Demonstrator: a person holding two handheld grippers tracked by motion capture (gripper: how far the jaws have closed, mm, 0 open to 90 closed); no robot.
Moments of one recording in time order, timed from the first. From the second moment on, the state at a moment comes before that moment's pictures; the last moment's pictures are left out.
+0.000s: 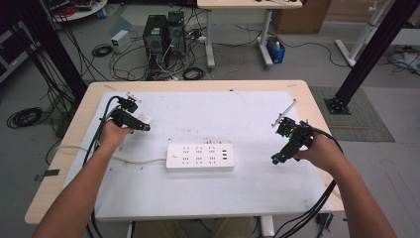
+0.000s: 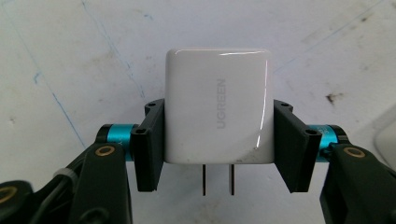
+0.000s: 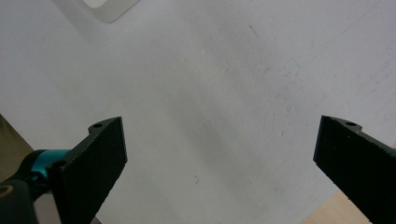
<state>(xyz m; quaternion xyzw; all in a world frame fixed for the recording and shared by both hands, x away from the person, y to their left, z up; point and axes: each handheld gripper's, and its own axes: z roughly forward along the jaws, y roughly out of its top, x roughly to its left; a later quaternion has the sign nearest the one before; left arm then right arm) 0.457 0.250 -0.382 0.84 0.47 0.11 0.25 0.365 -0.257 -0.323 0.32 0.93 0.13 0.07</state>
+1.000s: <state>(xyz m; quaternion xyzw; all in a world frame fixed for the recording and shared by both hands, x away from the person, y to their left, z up) 0.346 0.237 -0.286 0.88 0.33 0.14 0.30 0.350 -0.241 -0.310 0.30 0.94 0.15 0.09</state>
